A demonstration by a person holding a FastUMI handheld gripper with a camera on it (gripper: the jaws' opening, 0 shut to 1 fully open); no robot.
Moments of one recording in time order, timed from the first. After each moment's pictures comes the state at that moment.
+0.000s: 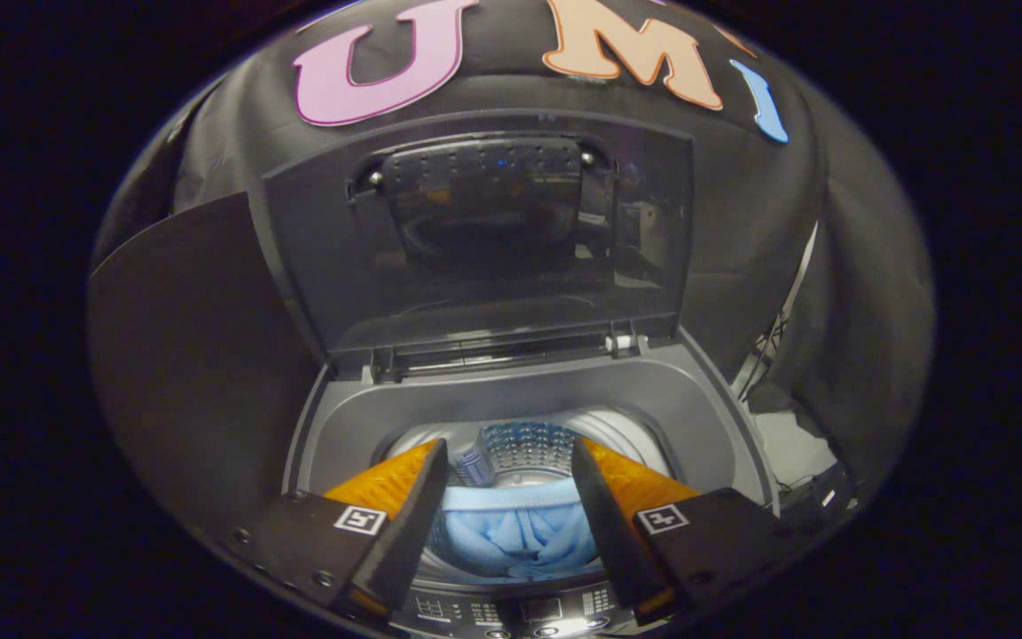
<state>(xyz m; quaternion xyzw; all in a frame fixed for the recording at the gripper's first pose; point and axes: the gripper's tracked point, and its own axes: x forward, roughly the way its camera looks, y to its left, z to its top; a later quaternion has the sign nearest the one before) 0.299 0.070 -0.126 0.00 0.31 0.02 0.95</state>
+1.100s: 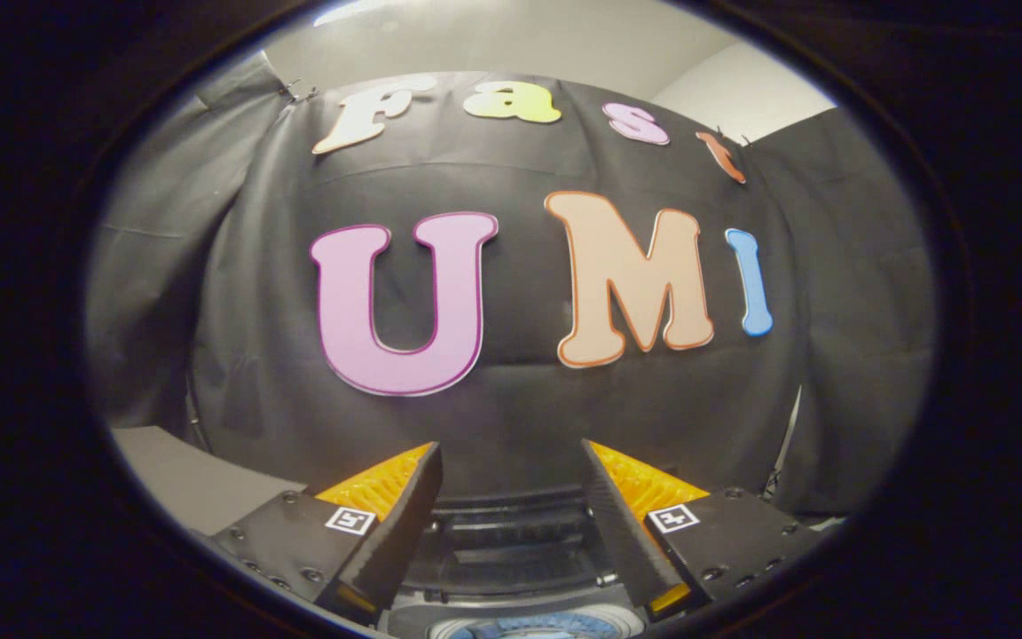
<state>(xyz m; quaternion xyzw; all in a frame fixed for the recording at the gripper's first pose) 0.393 0.094 0.145 0.01 -0.03 0.00 1.00</state>
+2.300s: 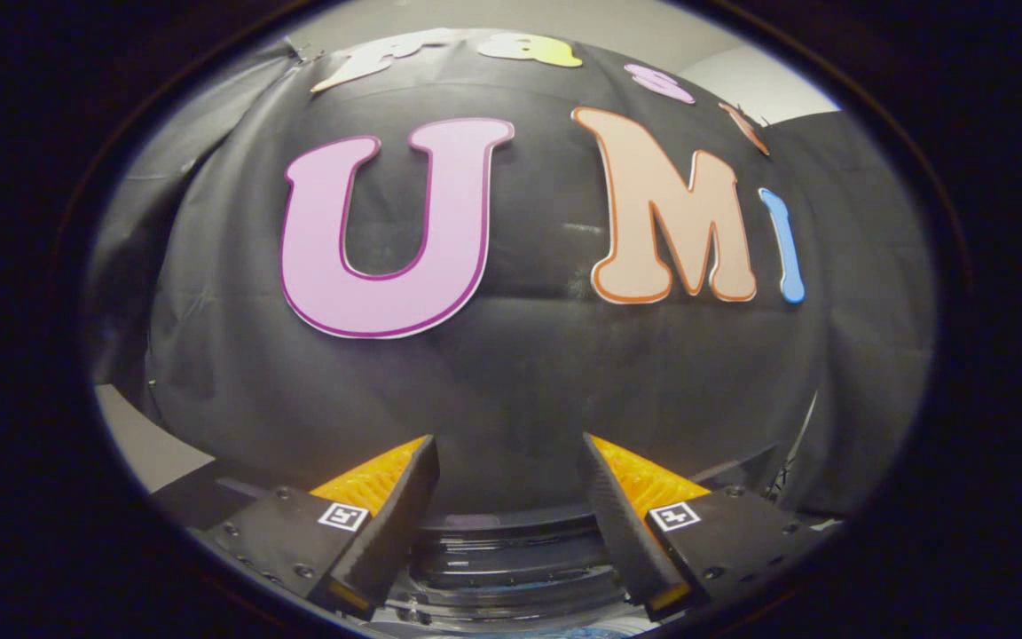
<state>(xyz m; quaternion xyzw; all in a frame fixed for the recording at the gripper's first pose) 0.502 0.110 0.067 -0.01 0.01 0.00 1.00</state>
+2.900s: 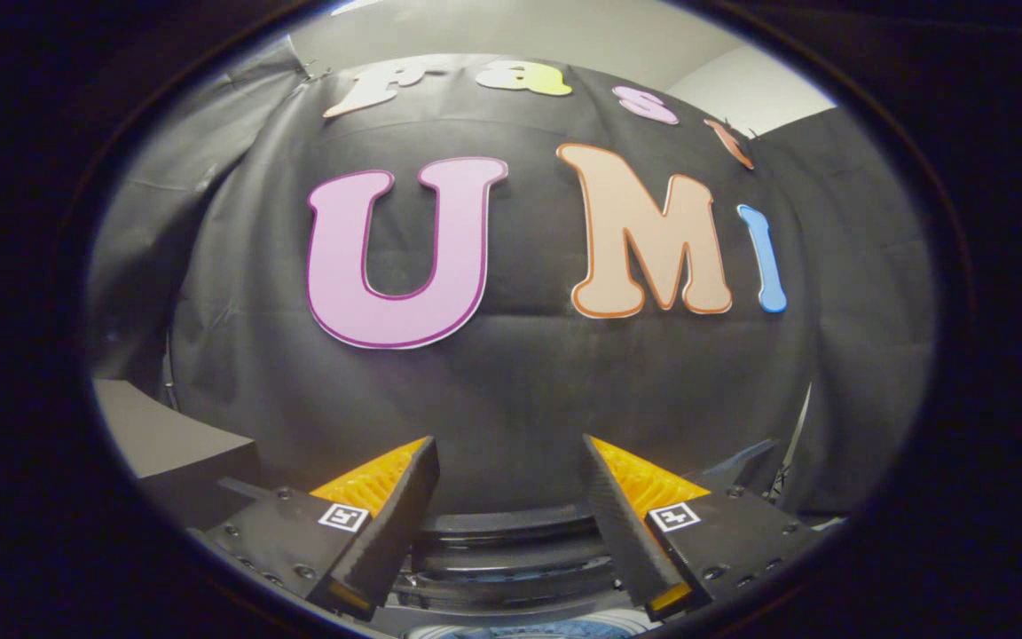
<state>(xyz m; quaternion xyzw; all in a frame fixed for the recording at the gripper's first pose) 0.502 0.111 0.076 0.00 -0.04 0.01 1.00</state>
